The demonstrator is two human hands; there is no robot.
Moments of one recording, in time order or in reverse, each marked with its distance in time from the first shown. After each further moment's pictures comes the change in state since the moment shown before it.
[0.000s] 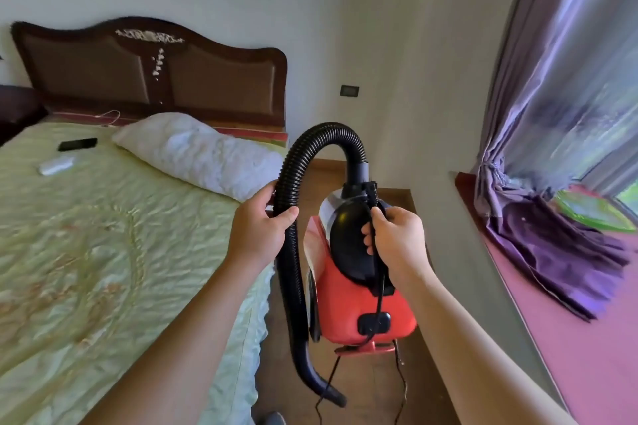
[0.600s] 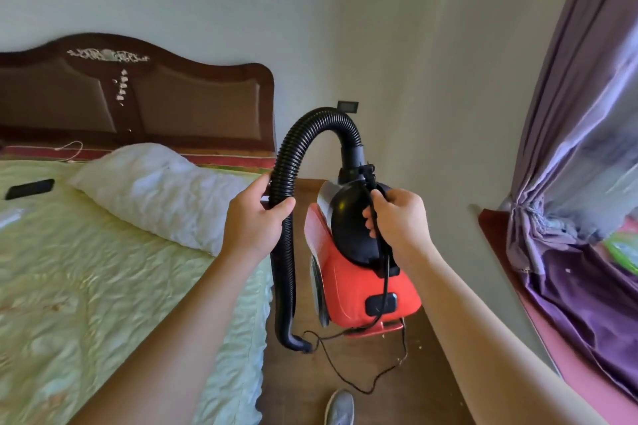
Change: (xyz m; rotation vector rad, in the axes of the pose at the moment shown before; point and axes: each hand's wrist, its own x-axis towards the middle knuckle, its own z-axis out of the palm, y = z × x) left_hand 0.288 -0.014 0.064 0.073 0.010 -0.004; right_hand 0.289 -0.068 0.073 -0.008 -0.011 -0.022
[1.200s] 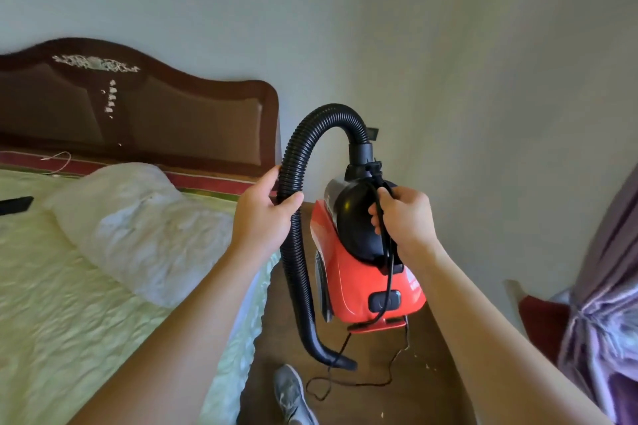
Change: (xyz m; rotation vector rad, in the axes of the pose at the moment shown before) left_hand 0.265 -0.001 0.113 0.000 0.092 0.009; right_hand 0.300 -0.048 0.040 -0.016 -0.105 0.001
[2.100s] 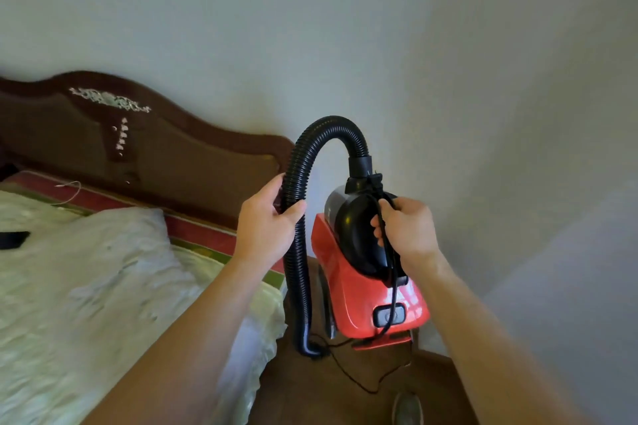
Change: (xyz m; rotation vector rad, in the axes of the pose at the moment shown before) left_hand 0.304 -0.032 0.062 0.054 0.153 -0.003; right_hand 0.330 -0.072 0.105 -0.026 -0.210 -0.052
